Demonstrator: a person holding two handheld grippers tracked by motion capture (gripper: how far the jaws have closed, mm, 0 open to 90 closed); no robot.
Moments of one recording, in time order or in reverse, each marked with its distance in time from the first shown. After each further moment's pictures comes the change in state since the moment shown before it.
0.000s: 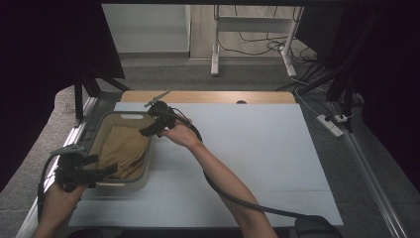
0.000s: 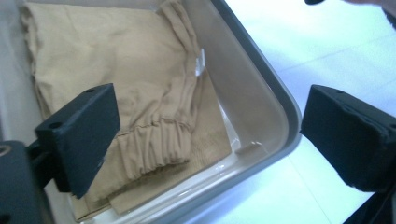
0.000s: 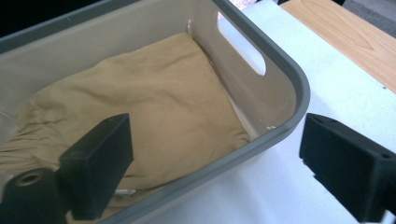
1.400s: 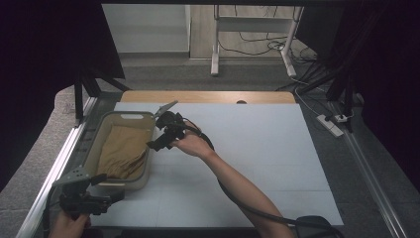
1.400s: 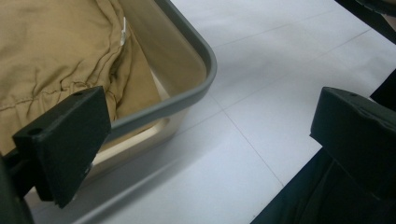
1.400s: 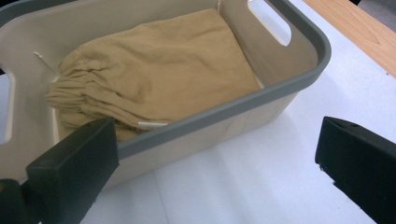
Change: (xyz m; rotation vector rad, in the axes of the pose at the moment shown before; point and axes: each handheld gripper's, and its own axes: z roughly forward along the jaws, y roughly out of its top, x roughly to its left) left arm -0.037 -0.049 -0.005 -0.053 -0.124 0.073; right arm 0.023 -0.029 -0.039 0.014 0.020 -0.102
